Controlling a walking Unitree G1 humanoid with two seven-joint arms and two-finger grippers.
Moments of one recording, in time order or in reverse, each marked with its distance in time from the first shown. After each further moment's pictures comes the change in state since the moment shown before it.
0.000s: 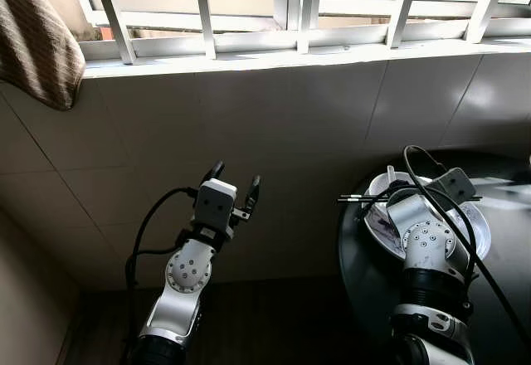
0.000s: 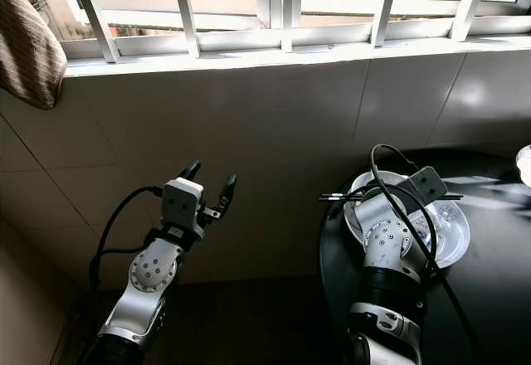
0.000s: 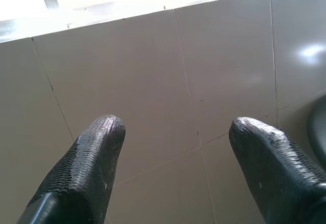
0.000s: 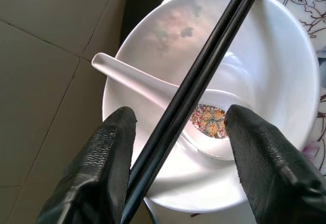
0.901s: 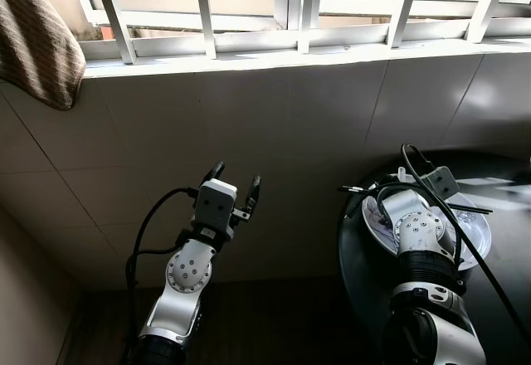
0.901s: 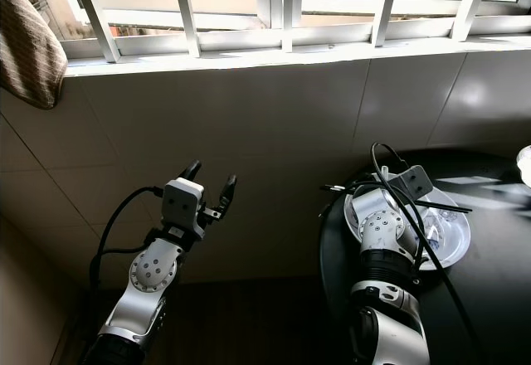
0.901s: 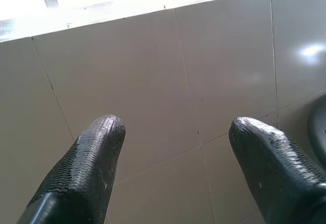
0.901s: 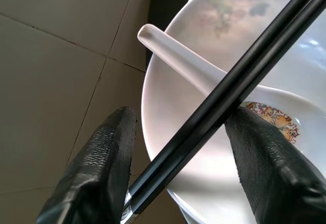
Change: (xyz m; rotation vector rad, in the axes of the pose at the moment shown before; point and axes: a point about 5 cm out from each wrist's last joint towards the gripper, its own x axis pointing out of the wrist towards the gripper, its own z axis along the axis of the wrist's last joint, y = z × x) left arm 0.000 0.000 0.000 0.002 0.000 -0.002; right arm 0.022 0.011 0.001 0.091 0.030 0.084
